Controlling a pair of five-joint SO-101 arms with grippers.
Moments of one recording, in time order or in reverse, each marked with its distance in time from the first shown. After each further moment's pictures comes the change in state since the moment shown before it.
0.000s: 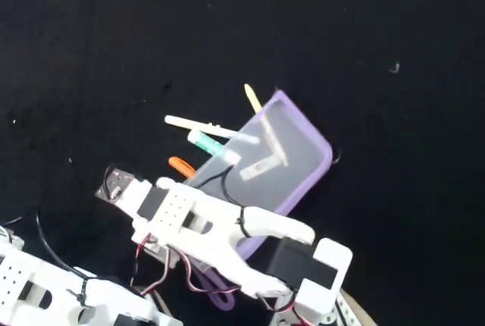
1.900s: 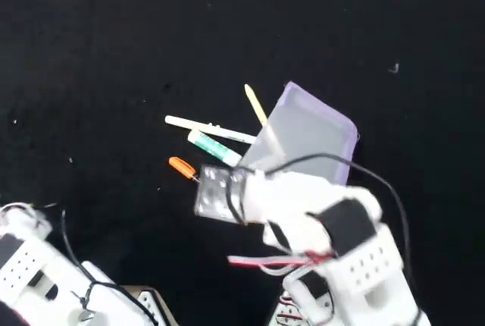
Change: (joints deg) left arm 13.6 0.0 1.8 1.6 -3.3; right arm 34.1 -67.9 13.6 26.5 56.8
